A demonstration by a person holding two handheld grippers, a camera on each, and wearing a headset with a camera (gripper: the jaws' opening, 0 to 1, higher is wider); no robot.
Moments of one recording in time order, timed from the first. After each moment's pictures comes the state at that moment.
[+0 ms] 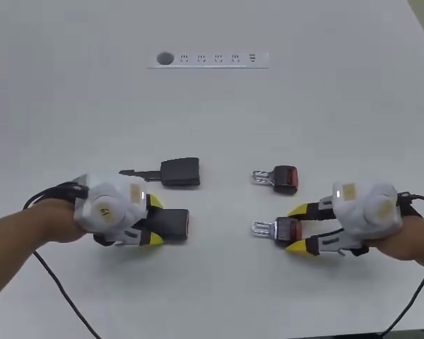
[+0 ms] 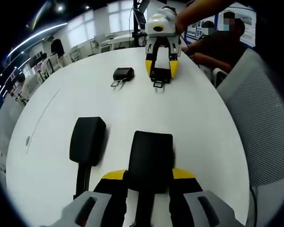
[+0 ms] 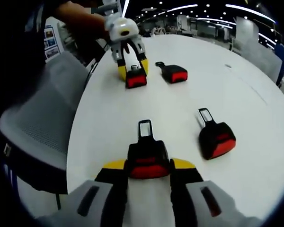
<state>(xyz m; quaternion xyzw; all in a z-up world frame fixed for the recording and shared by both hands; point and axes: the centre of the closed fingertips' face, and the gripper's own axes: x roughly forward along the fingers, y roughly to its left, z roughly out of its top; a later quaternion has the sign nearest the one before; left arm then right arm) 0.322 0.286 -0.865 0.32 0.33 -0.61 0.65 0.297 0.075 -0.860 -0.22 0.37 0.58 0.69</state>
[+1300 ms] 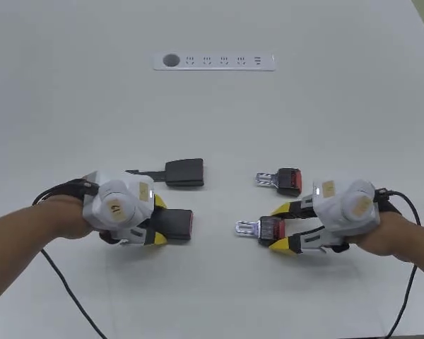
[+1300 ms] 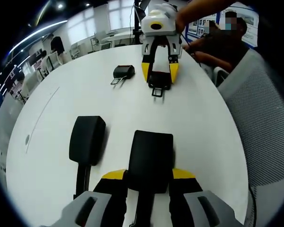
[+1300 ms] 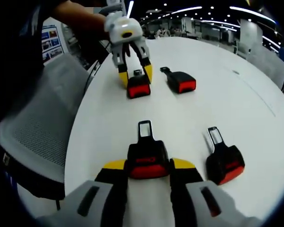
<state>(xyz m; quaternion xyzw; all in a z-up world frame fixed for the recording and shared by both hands) 0.319 0.286 -0.861 0.33 0.34 -0.61 0.64 0.302 0.118 -0.858 -0.21 0.35 0.60 0.69</state>
